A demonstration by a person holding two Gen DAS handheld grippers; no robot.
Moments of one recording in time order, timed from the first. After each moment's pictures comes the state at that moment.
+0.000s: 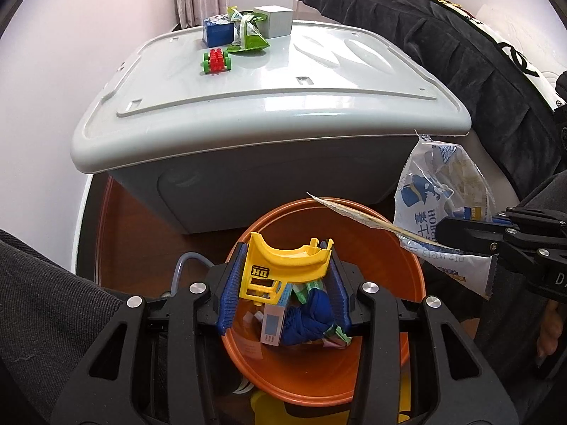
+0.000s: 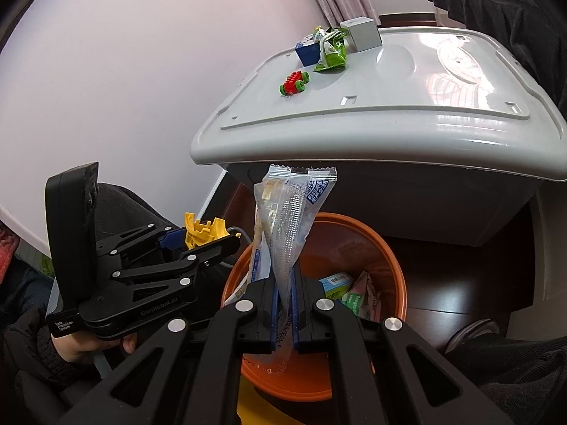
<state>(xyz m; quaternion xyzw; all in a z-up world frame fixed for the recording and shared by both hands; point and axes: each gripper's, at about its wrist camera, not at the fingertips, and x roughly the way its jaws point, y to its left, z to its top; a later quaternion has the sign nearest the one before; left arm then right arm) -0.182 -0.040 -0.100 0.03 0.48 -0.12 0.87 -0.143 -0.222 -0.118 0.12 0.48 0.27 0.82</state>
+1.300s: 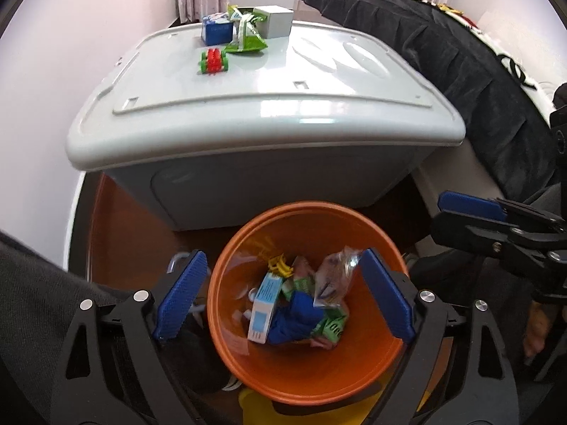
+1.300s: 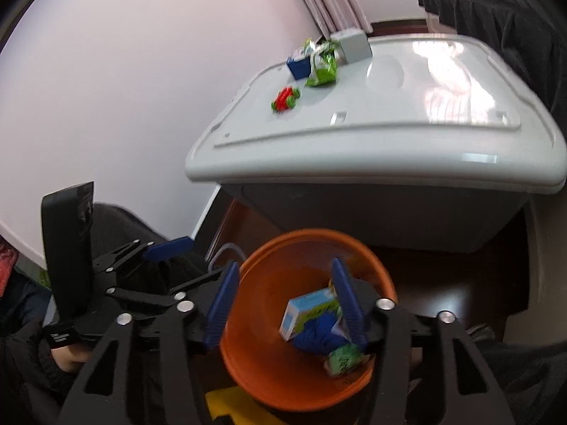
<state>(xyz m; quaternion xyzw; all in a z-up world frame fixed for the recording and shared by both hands) -0.173 -0.040 -0.089 0.00 0.49 -0.13 0.86 -0.126 -0.228 -0.106 0.13 0.47 0.25 0.84</state>
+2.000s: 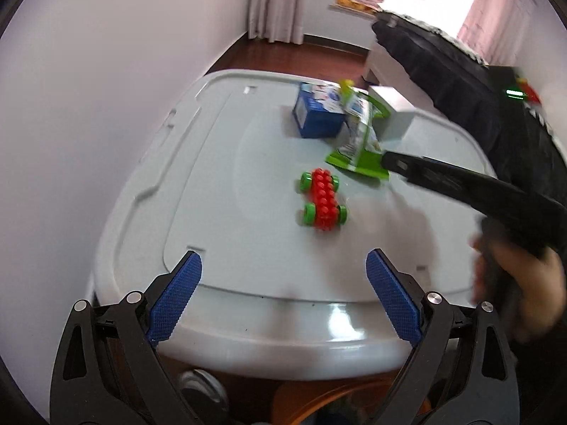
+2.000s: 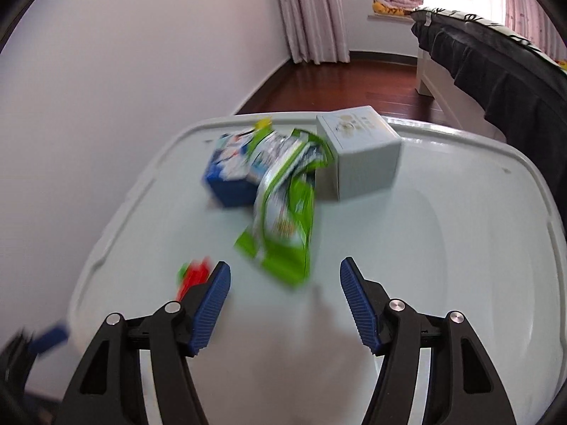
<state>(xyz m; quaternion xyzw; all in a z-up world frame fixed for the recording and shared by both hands) 0.013 0.032 -0.056 -0.08 0.46 -0.01 0.89 0.194 -0.130 -0.107 0.03 0.45 0.14 0.88</state>
